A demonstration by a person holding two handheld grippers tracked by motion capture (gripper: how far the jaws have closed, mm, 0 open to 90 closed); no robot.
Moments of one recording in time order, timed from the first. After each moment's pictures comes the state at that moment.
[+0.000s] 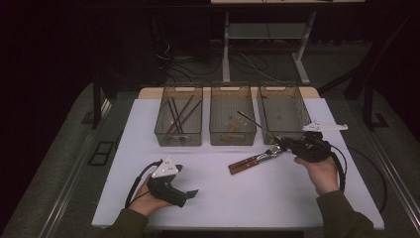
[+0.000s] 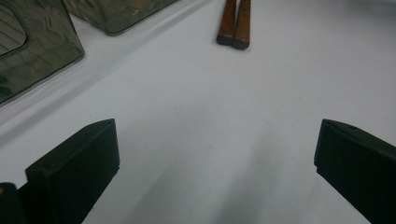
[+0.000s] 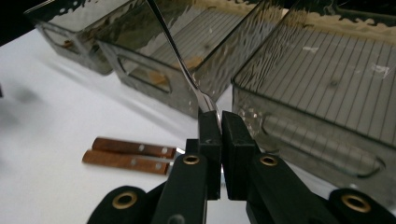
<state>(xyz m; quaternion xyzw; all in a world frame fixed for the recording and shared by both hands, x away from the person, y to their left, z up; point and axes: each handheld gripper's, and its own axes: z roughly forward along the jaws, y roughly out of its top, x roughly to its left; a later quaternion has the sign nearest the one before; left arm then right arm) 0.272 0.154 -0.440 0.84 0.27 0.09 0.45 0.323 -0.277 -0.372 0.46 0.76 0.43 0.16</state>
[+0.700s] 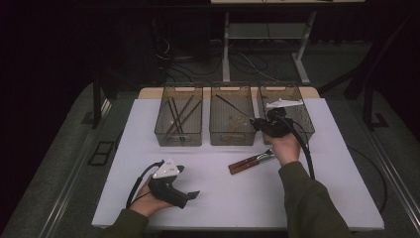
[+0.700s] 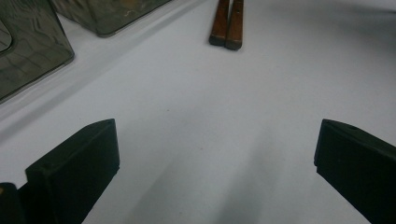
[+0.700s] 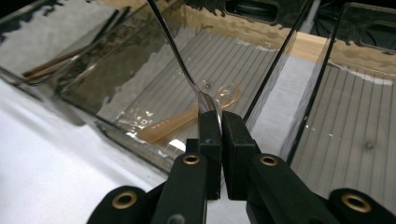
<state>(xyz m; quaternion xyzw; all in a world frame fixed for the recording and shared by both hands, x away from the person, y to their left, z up) 0.270 0.151 -0.440 0.84 0.27 0.09 0.46 0.394 -0.198 -0.367 0.49 0.76 0.39 0.19</state>
